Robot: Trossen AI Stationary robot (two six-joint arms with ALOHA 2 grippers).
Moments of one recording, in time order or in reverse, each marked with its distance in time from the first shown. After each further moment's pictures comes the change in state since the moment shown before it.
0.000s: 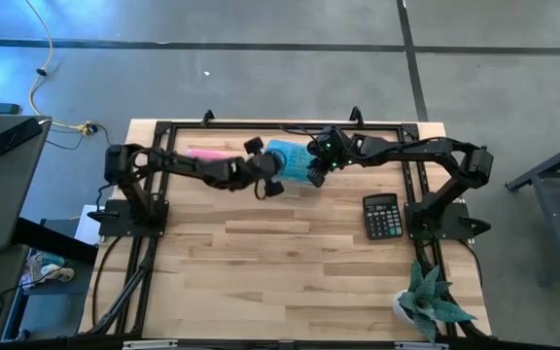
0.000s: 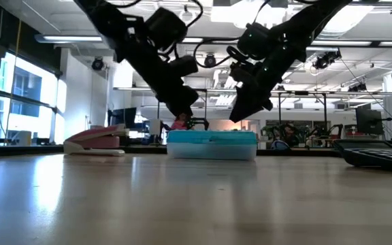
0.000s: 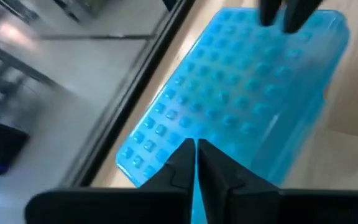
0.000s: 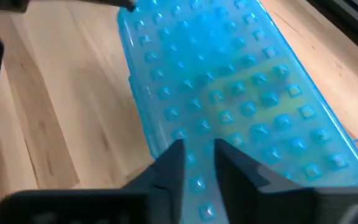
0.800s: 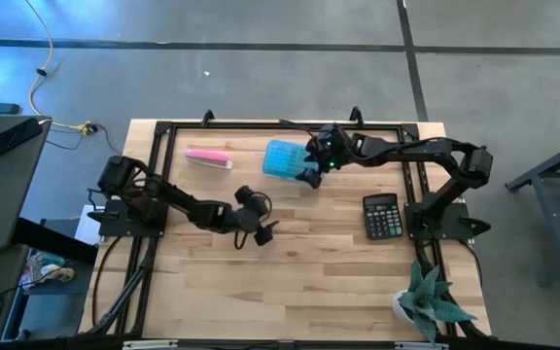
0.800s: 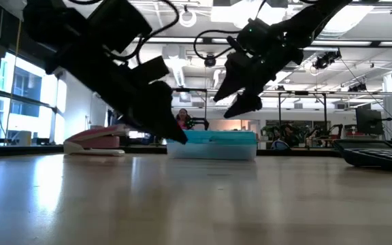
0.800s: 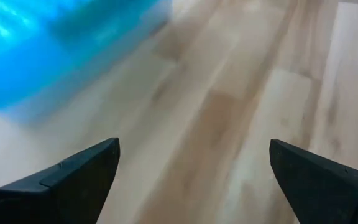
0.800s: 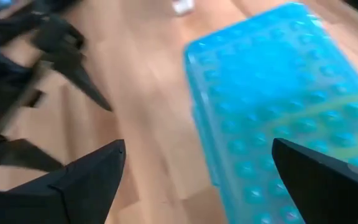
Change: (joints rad) left arm -0.345 0.001 -0.296 0.236 0.017 -0.576; right arm 0.013 0.002 -0.002 0.125 -0.206 0.048
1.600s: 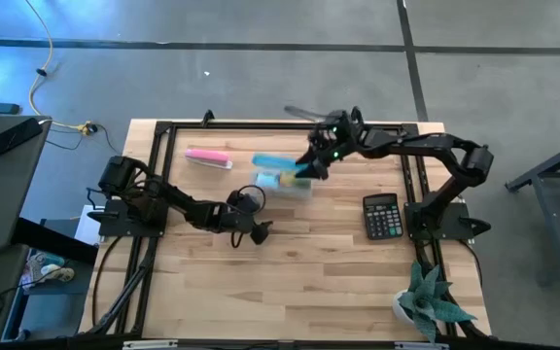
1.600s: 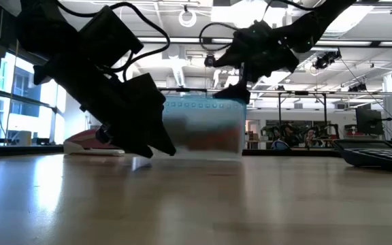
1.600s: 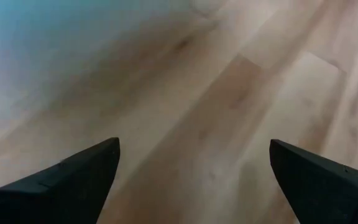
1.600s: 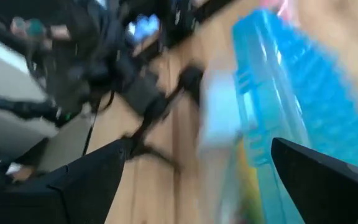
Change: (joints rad) left arm -0.002 0.007 -0.063 -0.003 0.036 -0.264; right arm -0.120 0.024 0.004 0.136 -0.463 0.068
